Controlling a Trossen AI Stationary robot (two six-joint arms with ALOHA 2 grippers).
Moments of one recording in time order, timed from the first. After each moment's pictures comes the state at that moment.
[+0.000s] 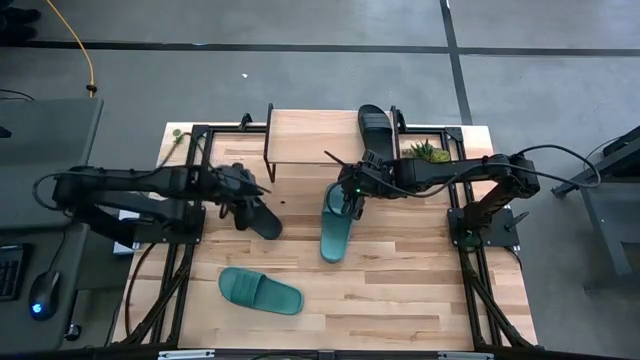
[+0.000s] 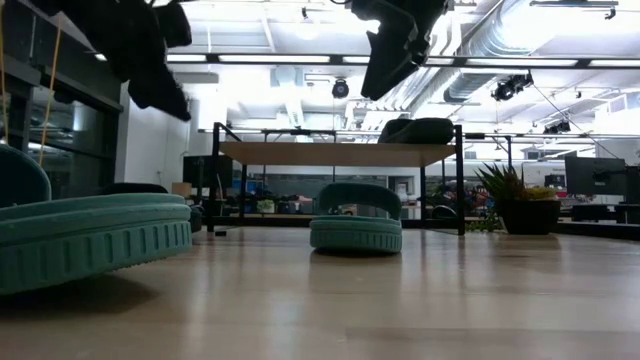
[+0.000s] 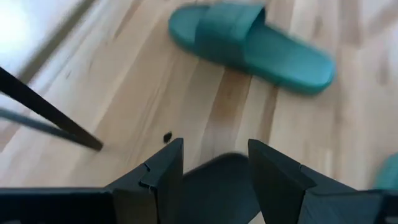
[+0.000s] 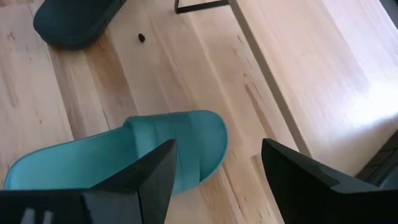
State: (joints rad) left arm 0.17 0.91 0.67 -0.59 -0.13 -0.24; right arm 0.00 1.60 1.41 -0.80 0.39 0.20
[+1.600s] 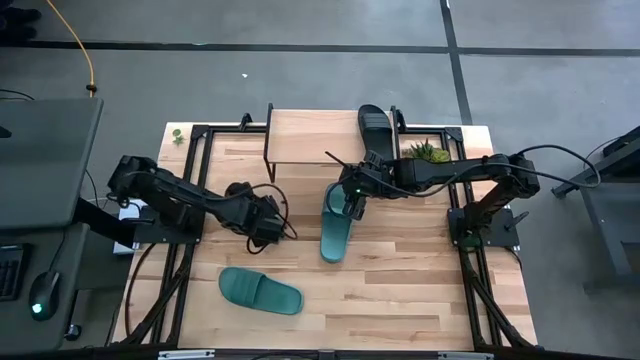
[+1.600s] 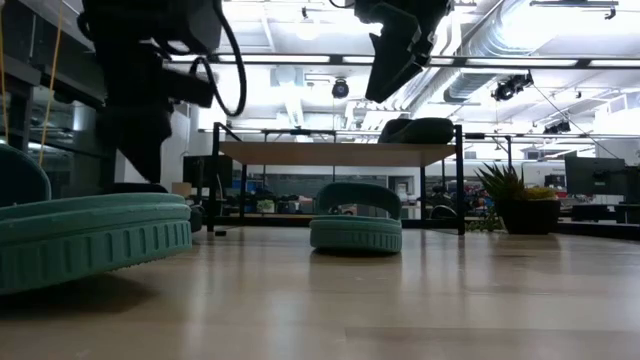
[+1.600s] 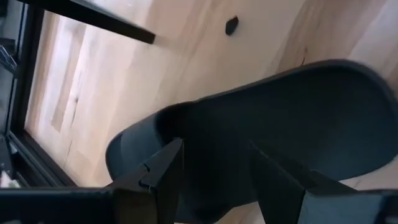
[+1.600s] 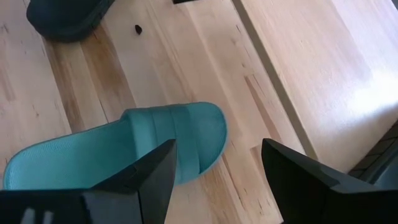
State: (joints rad) left arm -0.11 1.57 0.96 -1.06 -0.52 -0.67; right arm 0.01 1.60 1.41 -0.84 0.39 0.23
